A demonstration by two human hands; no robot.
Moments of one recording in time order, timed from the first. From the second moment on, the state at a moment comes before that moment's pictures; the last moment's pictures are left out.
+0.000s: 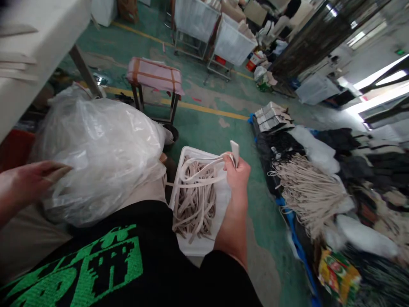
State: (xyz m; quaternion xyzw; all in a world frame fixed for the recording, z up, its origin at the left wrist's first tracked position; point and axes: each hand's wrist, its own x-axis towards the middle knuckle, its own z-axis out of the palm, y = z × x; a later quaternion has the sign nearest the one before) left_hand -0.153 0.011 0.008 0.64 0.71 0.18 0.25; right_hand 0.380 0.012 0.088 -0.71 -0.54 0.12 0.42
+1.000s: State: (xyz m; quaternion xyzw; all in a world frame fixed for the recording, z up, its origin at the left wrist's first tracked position) left_hand -0.111 -0.028 0.069 0.44 0.60 0.33 0.58; right_hand 0.120 0.025 -0.008 -0.31 -0.50 0.79 0.16
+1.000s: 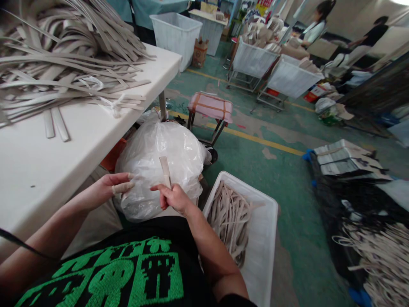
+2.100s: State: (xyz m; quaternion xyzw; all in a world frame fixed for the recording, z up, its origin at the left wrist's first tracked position) left_hand -0.087 -0.052 0.012 0.40 0.55 0.31 0.66; right_hand 0.075 0.041 0.002 -0.41 -0.58 0.68 0.17
